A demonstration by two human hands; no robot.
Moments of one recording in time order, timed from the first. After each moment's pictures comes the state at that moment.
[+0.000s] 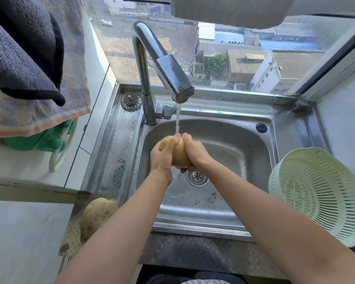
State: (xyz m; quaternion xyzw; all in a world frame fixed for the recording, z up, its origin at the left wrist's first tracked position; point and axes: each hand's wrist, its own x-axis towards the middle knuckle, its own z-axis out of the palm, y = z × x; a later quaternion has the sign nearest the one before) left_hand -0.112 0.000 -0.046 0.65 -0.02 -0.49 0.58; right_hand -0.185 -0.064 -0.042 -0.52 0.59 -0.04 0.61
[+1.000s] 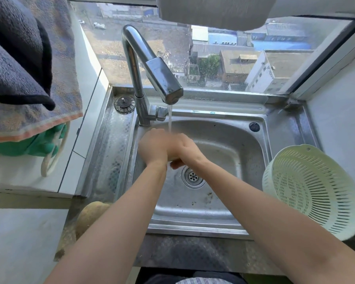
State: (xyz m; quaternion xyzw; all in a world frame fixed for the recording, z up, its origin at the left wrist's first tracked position) left_hand -0.104 -0.026 -0.041 0.76 -0.06 -0.30 0.57; right_hand -0.190 -0.060 -0.037 -0.57 0.50 -0.10 0.64
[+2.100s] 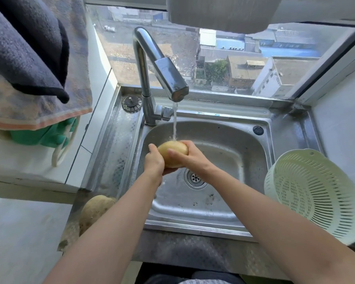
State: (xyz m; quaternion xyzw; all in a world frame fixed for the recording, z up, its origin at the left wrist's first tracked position) left_hand -0.101 0.004 -0.046 0.73 0.08 -0.50 0.45; right_hand -0.211 -0.054 -0.059 -0.59 0.43 -0.08 0.68
